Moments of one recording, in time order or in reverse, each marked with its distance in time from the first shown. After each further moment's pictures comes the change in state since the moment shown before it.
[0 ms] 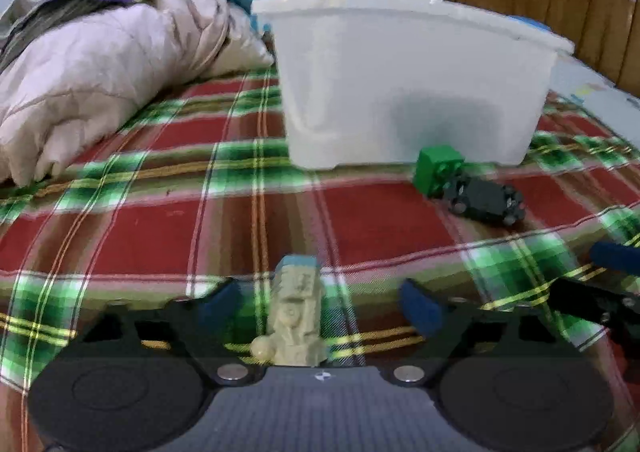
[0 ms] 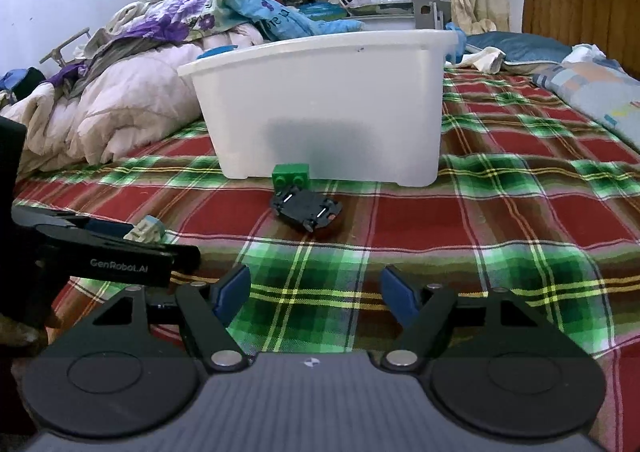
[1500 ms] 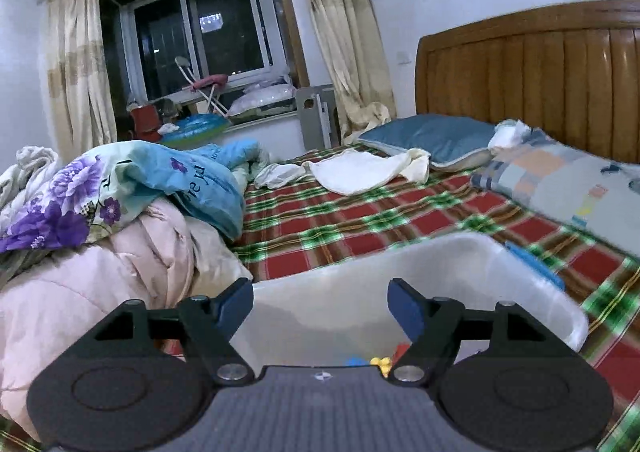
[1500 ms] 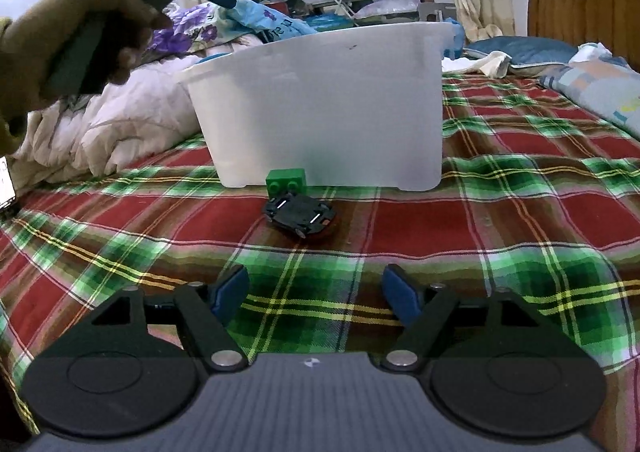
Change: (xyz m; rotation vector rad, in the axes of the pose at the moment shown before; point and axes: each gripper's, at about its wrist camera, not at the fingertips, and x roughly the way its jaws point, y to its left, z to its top) left arm 0.000 -0.055 0.191 0.179 -0.333 0.039; right arm 0.010 -0.011 -0.005 0.009 -0.041 0.046
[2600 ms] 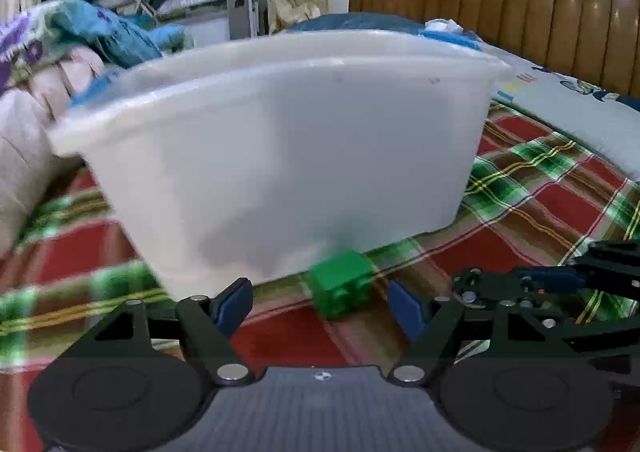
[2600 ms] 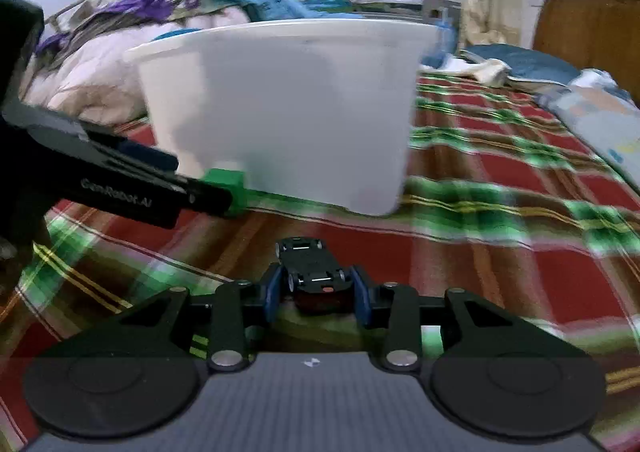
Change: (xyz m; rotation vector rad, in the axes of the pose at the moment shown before) left arm 0.003 -0.024 -0.130 -0.044 0.282 -0.264; right arm 0.022 -0.038 0.022 -0.115 0.067 -0.083
